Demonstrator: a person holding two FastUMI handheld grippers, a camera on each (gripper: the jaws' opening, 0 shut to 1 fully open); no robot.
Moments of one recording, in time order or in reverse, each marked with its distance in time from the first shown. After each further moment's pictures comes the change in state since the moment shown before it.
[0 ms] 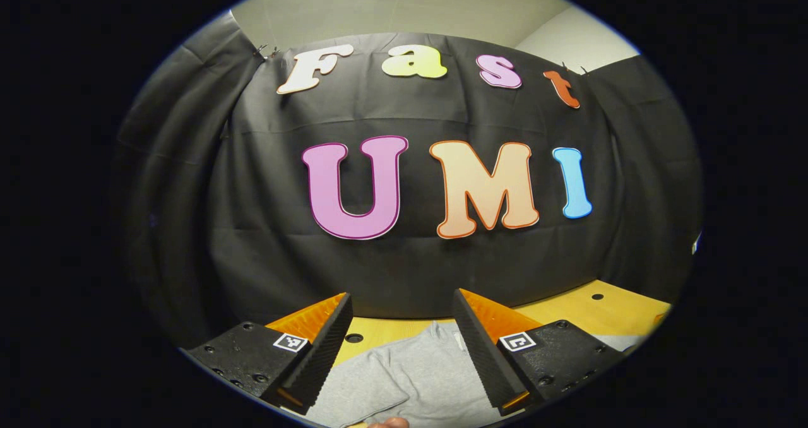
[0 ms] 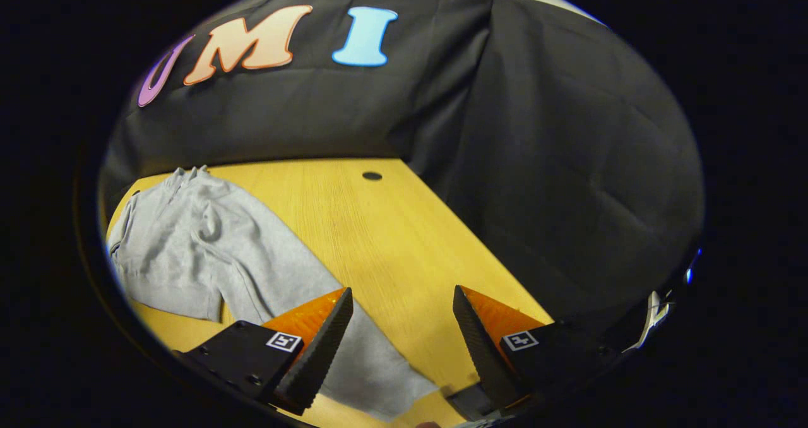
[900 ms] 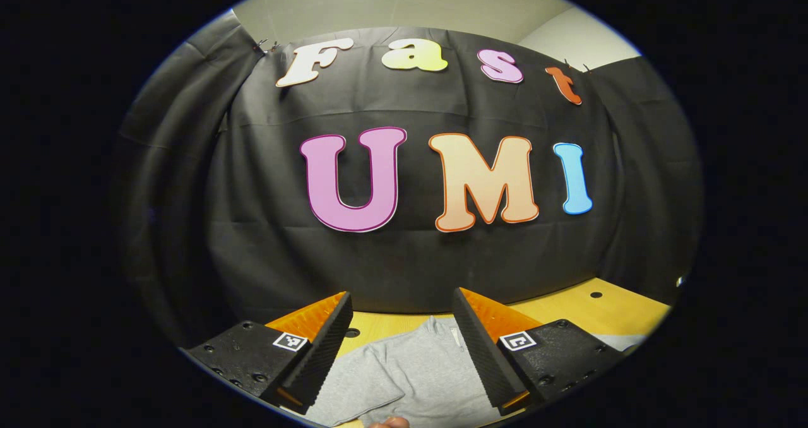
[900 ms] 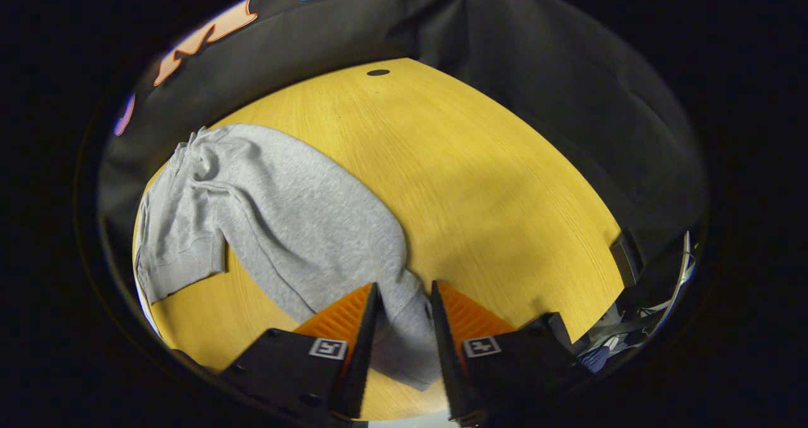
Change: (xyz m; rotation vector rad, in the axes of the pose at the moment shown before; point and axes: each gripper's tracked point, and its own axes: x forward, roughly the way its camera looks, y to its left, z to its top) left arm 0.001 -0.001 -0.006 -0.011 0.029 0.004; right arm 0.000 0.038 -0.101 0.124 0.434 0.172
